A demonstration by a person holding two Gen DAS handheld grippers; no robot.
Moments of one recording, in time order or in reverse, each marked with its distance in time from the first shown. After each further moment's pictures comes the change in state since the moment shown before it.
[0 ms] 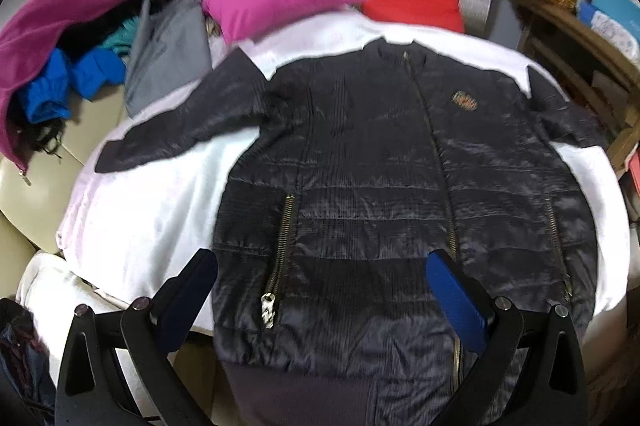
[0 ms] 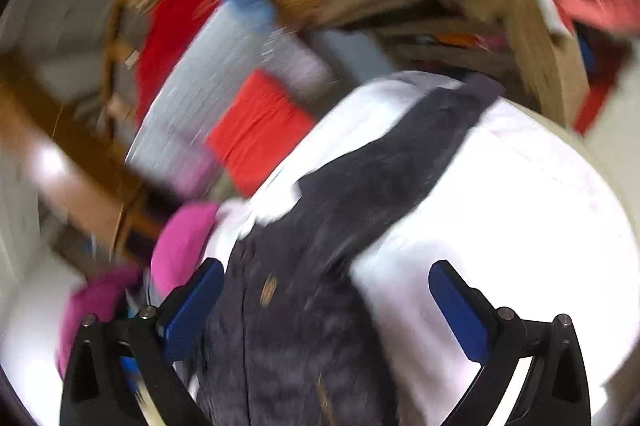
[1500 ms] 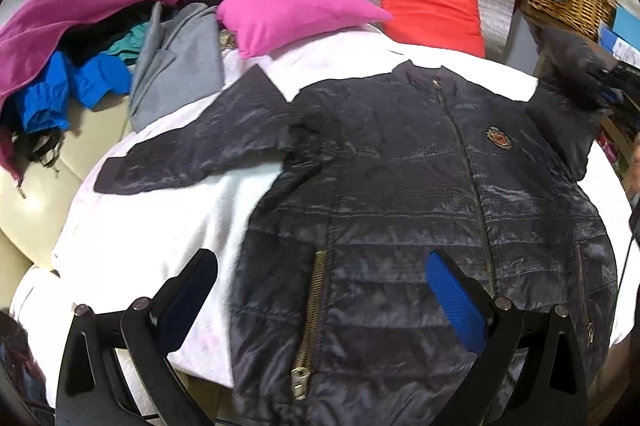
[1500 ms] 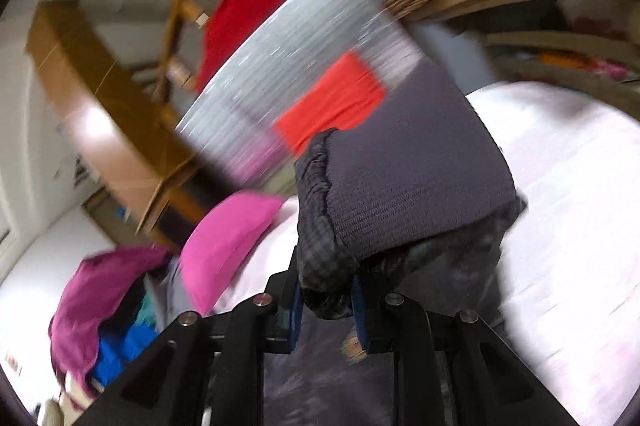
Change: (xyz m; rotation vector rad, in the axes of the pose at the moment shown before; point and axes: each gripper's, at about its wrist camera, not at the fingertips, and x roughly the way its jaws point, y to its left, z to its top) left arm 0.024 0.040 0.034 -0.048 -0.093 0.026; right arm 0.124 0.181 -0.062 -0.267 -0.001 0.220
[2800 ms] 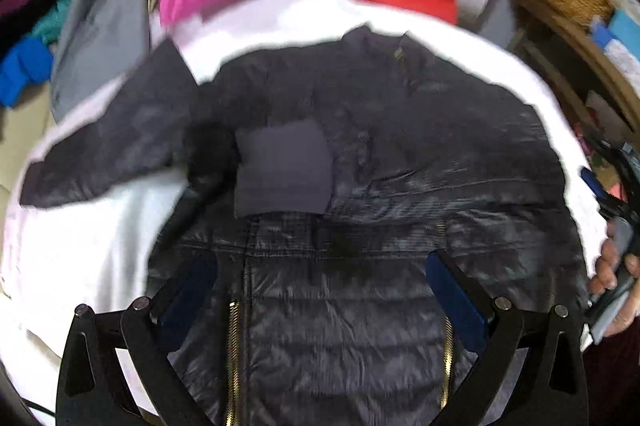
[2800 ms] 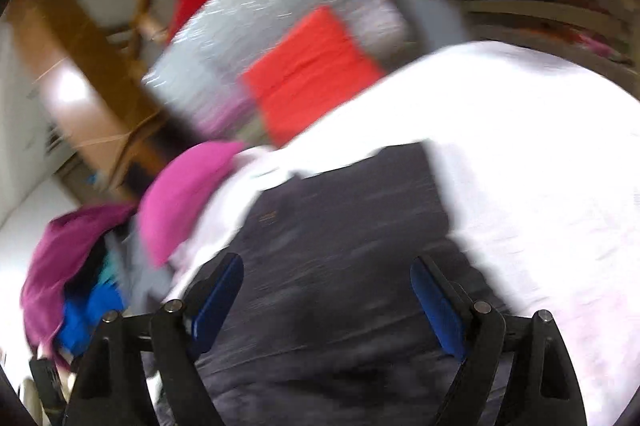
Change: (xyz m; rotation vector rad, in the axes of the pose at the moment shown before) left arm 0.097 -0.037 0.053 -0.003 0.215 -0.182; right arm 0.005 -0.075 -0.030 0.016 0.113 -0.184
